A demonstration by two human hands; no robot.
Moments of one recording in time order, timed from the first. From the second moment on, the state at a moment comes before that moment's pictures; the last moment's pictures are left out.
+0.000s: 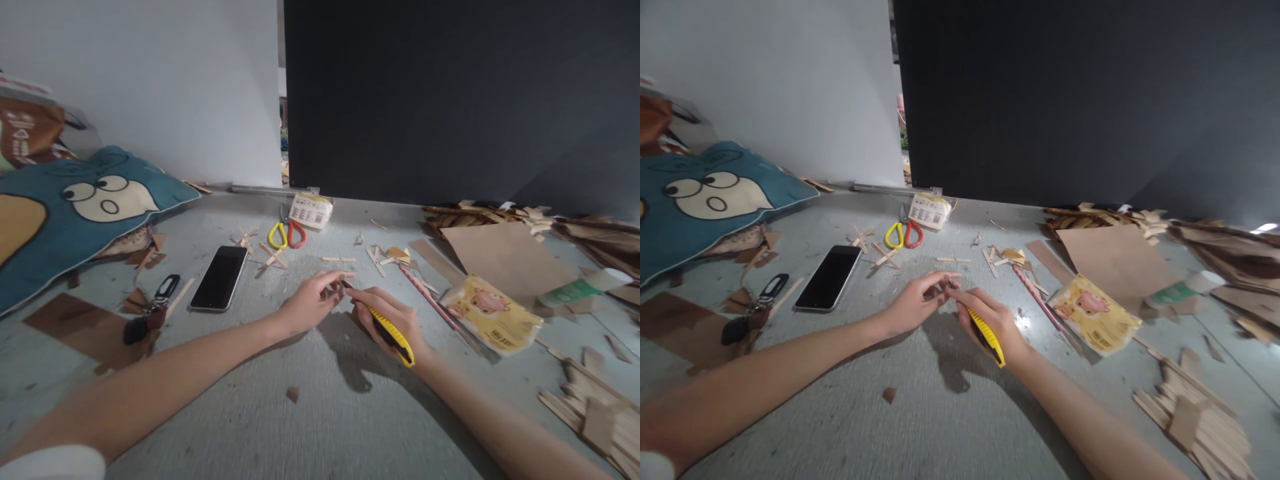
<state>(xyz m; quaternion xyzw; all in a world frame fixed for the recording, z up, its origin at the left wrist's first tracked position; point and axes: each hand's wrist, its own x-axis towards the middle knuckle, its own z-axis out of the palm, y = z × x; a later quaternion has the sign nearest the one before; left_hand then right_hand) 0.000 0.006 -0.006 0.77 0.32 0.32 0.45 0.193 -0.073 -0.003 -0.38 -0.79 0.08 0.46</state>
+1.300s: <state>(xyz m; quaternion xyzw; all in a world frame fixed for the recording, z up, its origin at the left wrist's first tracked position) 0.000 0.005 -0.011 0.72 0.36 0.34 0.48 0.187 -0.073 -0.019 -0.49 -0.72 0.04 0.49</state>
